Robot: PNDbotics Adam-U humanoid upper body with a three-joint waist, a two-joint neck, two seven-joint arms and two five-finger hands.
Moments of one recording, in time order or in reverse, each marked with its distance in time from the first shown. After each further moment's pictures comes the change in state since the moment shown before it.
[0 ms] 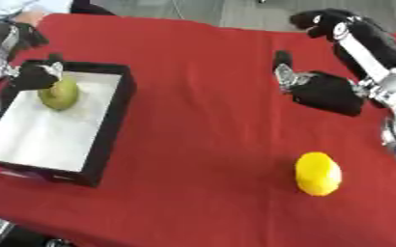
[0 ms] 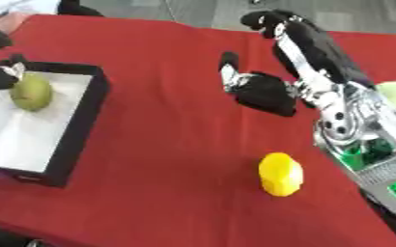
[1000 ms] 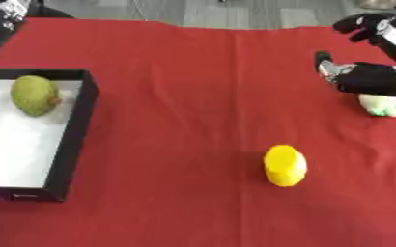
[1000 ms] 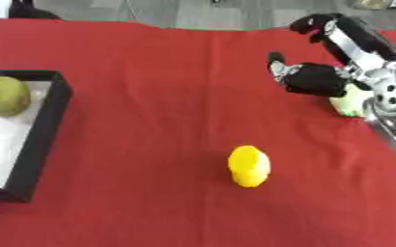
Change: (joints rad) left arm -0.048 -0.168 0.048 -0.048 0.387 -0.309 0.199; right arm 0.178 -0.284 -0.203 0.000 -0.129 -0.002 0.105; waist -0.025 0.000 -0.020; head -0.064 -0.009
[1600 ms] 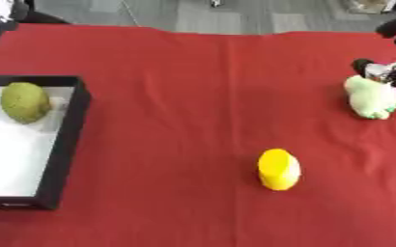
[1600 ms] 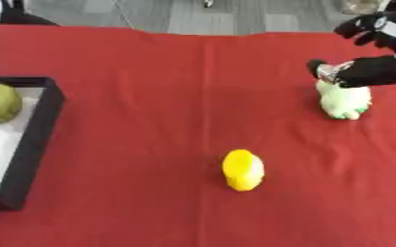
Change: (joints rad) left arm -0.016 -0.038 0.000 0.000 0.017 -0.004 0.022; right arm 0.006 -0.177 -0.097 0.131 -0.057 -0.058 0.273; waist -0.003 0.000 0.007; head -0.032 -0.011
